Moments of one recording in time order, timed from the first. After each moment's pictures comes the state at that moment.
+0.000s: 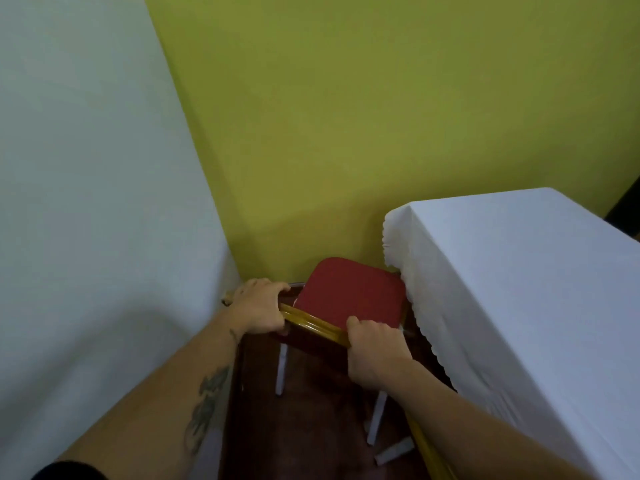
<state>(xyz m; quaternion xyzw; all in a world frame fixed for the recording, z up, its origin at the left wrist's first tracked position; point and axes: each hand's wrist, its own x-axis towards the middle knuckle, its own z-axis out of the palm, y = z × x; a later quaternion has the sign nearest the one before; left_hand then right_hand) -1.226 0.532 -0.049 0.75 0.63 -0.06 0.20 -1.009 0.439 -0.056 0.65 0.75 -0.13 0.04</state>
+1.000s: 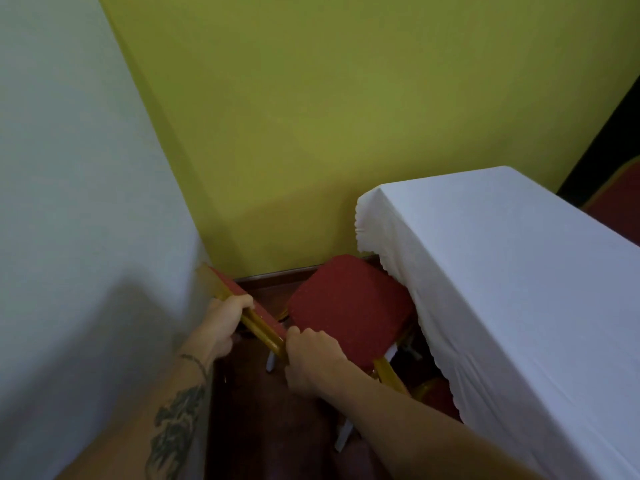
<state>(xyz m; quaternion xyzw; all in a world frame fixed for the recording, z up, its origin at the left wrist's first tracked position) -1.226 0.494 -0.099 0.31 0.67 0.37 0.56 -1.068 0.405 -0.069 0.62 0.74 -0.24 0.05</state>
